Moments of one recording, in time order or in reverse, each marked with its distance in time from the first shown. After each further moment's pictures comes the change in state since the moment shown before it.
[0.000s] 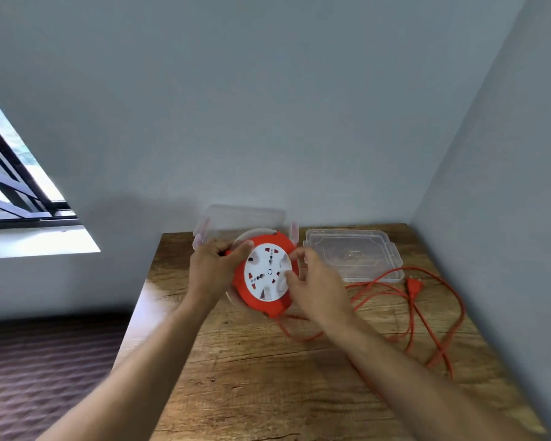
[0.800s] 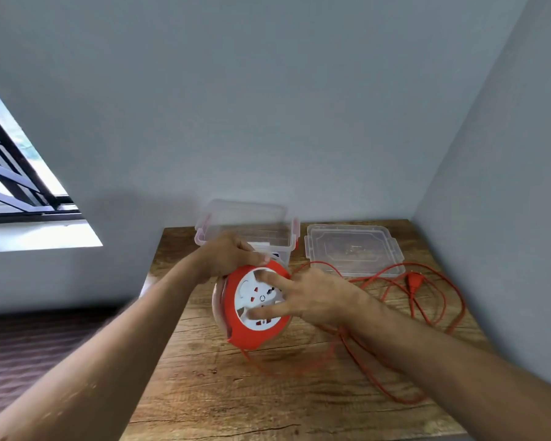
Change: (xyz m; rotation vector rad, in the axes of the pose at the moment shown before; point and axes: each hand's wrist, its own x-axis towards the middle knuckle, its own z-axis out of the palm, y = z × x) left_hand 0.029 0.021 -0.015 0.264 -0.667 -0.088; right_hand 0.011 0.013 -0.016 -0.885 -0.354 -1.183
